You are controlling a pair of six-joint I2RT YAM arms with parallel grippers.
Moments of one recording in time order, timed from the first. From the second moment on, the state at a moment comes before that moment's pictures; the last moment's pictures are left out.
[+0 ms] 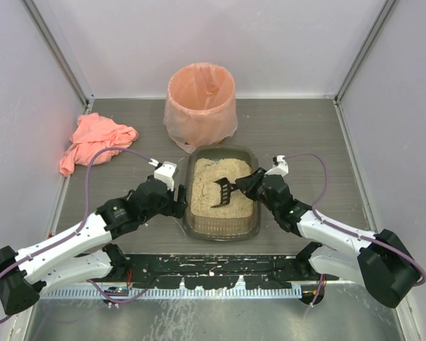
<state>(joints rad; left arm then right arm) -0.90 0.88 0.67 -0.45 -0.28 -0.43 0.69 1.07 0.40 0.28 0.23 0.98</state>
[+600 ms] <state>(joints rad) -0.90 0.88 0.67 -0.45 -0.28 -0.44 0.56 0.99 0.38 0.27 0.09 0.91</state>
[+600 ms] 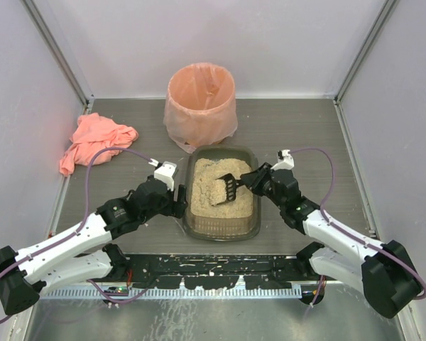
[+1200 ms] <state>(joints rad) -0.90 0.90 0.67 -0.45 -0.28 -0.44 0.60 1.13 0.56 0.14 0.16 0.78</state>
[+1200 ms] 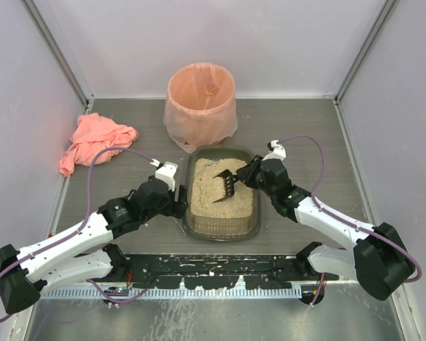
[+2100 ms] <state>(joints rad) -0.90 0.91 0.67 -0.44 -0.27 -0.44 0.62 1.40 0.33 0.83 0.10 1.09</state>
